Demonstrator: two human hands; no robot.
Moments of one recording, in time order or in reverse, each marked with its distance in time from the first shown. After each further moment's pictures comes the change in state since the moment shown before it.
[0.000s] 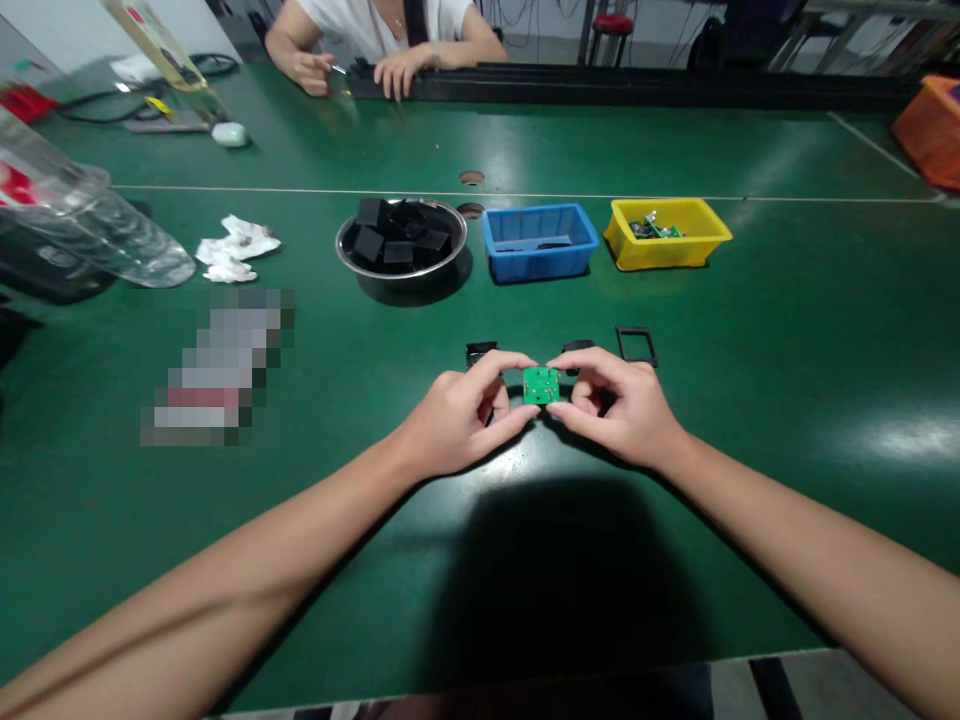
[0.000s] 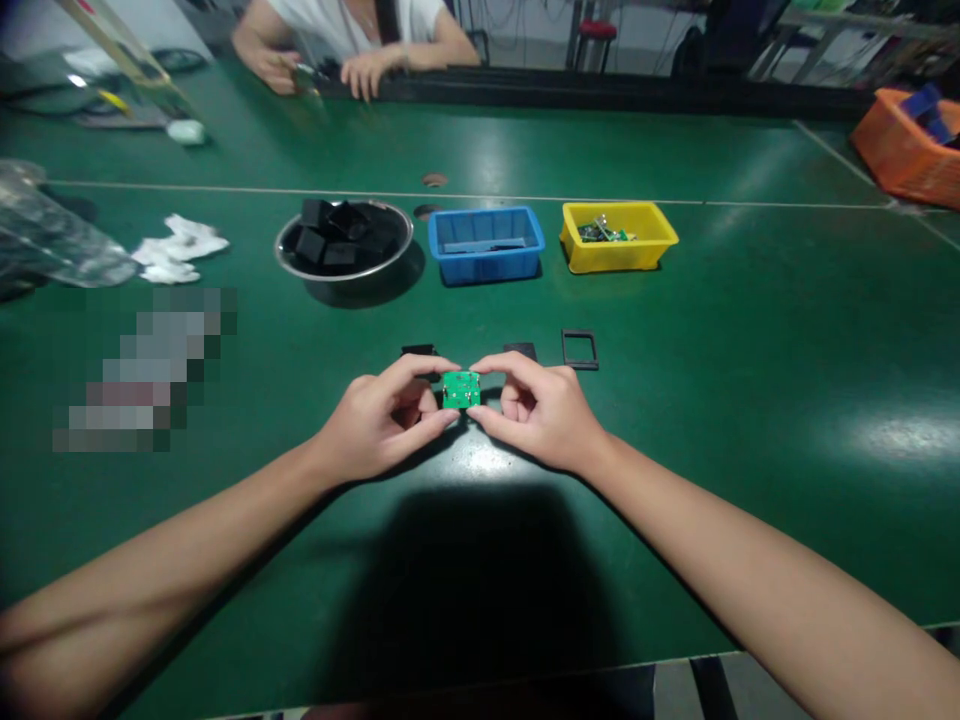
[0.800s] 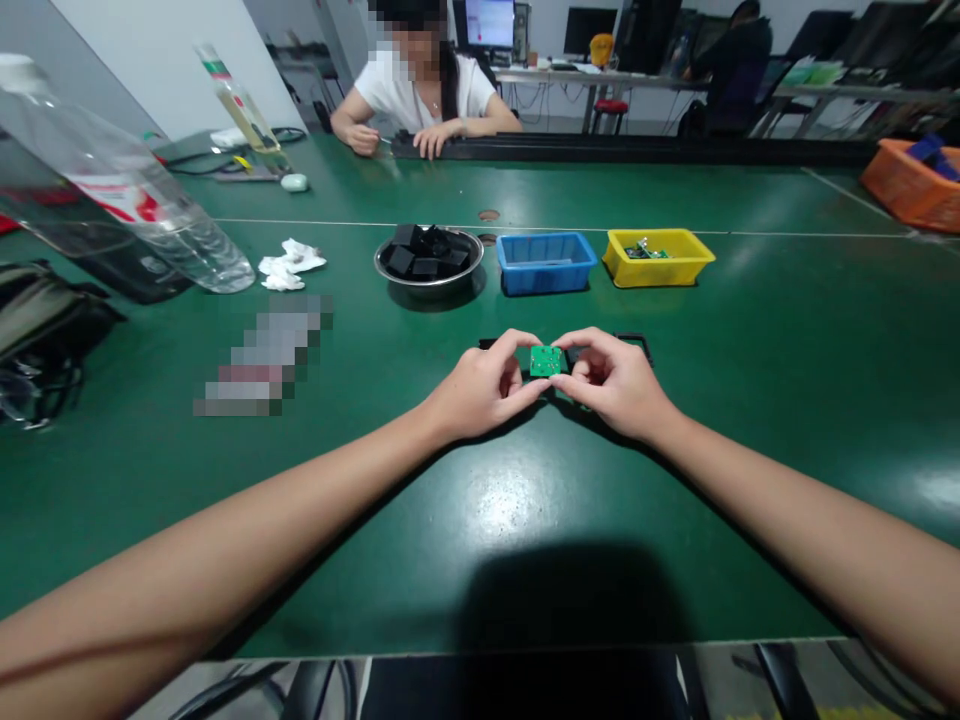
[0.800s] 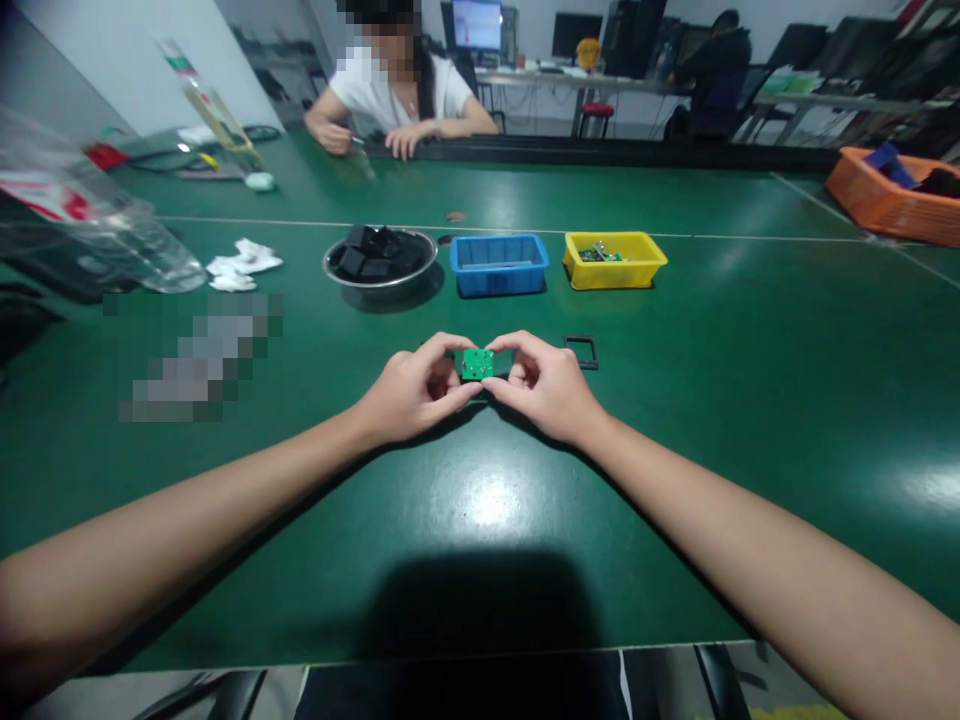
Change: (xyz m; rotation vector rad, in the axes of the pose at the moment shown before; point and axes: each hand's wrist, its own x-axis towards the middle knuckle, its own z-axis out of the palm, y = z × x) left_hand 0.014 -0.009 0.010 0.107 0.072 0.057; right_hand 0.012 0.013 0.002 0.096 0.025 0.031
